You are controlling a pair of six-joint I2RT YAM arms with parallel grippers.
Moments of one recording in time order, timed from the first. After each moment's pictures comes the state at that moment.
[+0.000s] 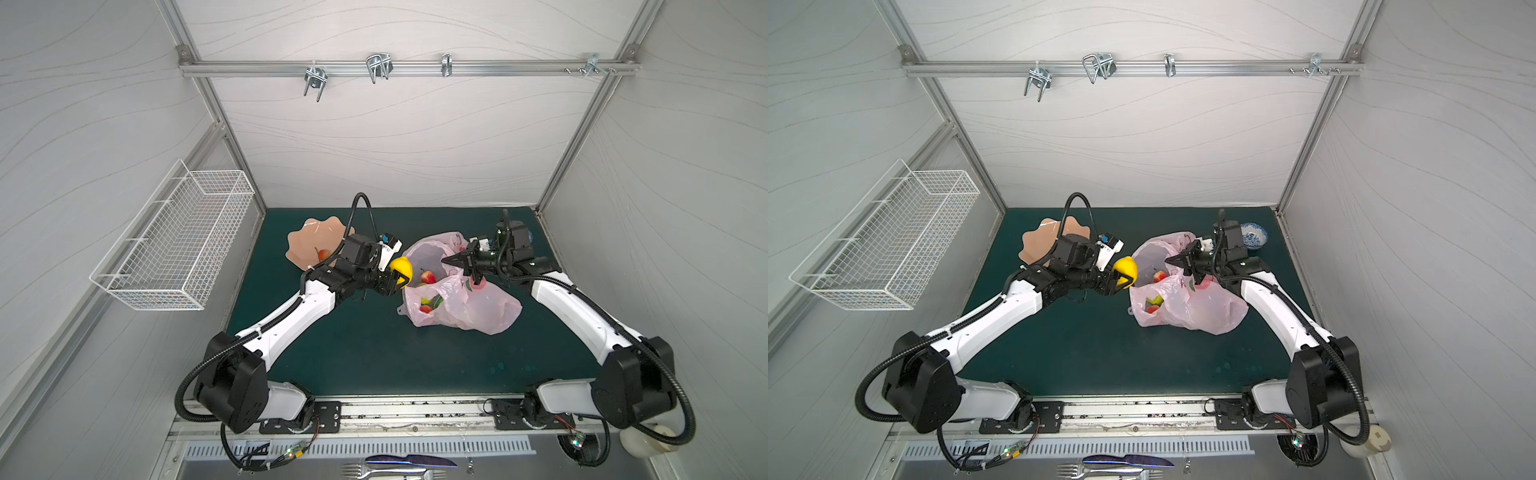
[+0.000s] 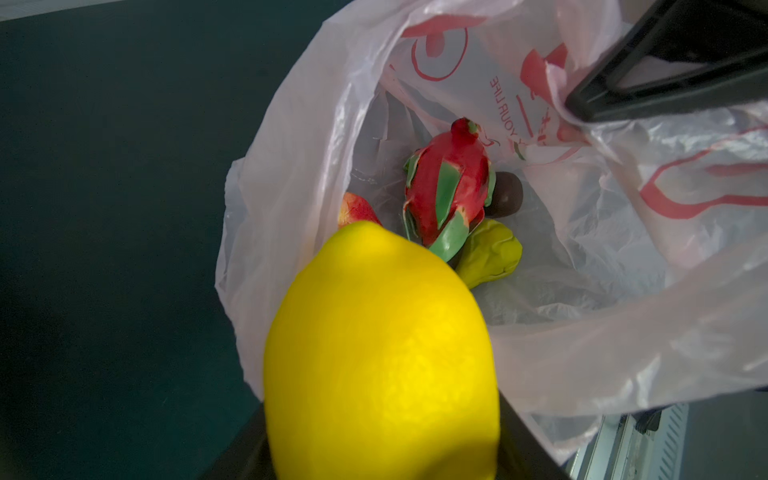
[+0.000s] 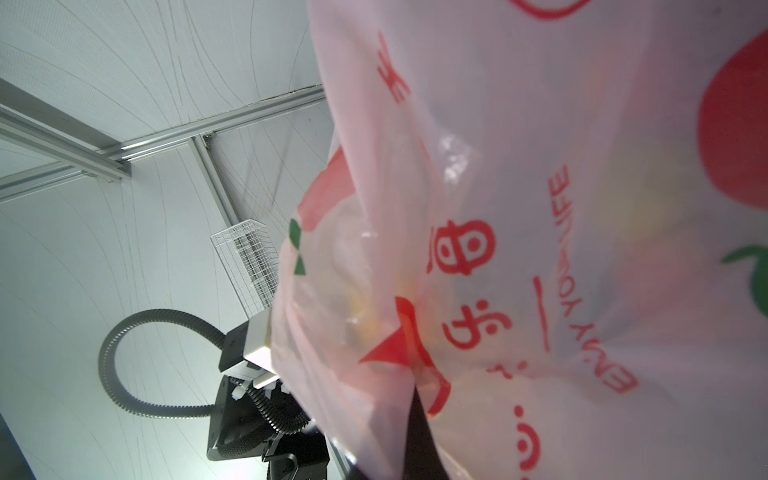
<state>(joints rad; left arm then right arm) -0.52 1.40 1.06 -0.37 0.40 -0.07 0.35 1.34 1.05 -0.33 -0.80 1.34</state>
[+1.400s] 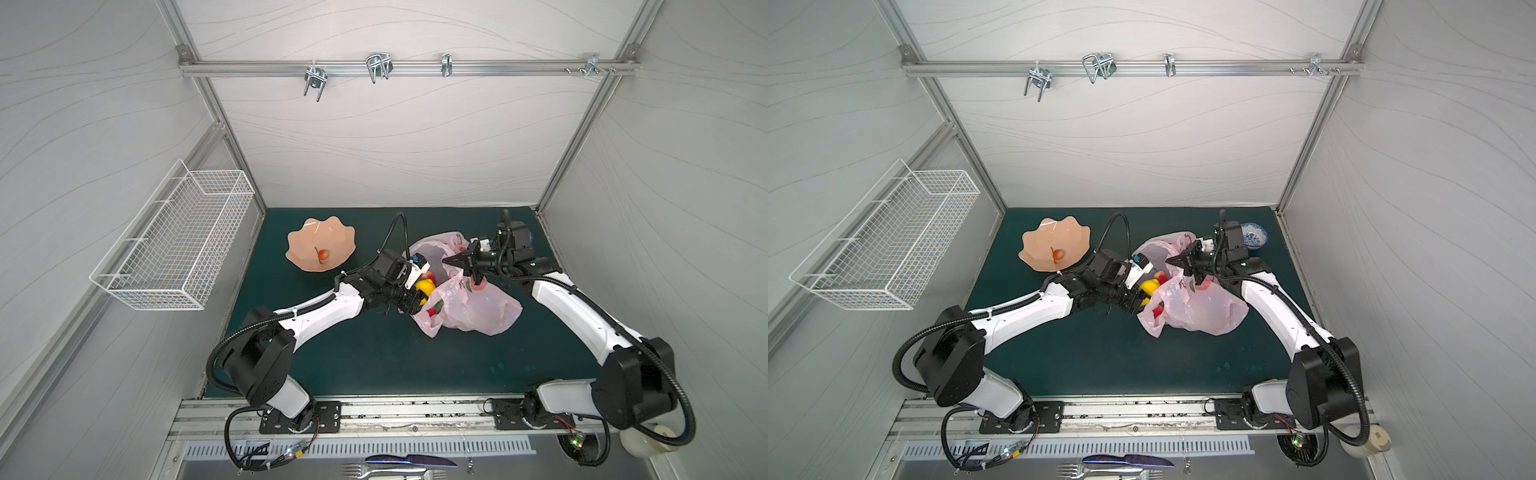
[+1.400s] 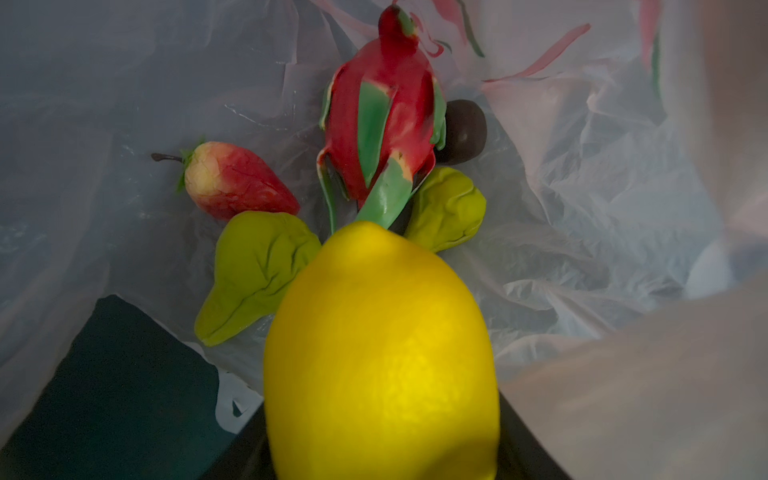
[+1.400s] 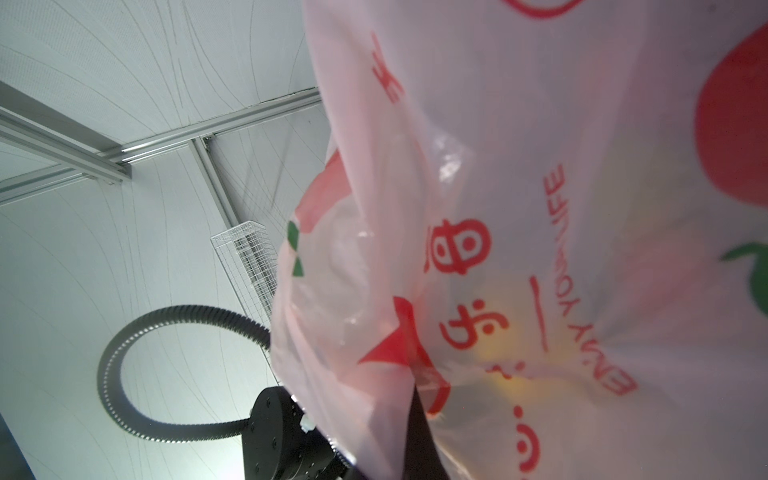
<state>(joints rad) -0.70 1.56 1.03 -0.30 0.40 -0.11 0.34 1.34 1.04 -0.33 -0.80 1.34</state>
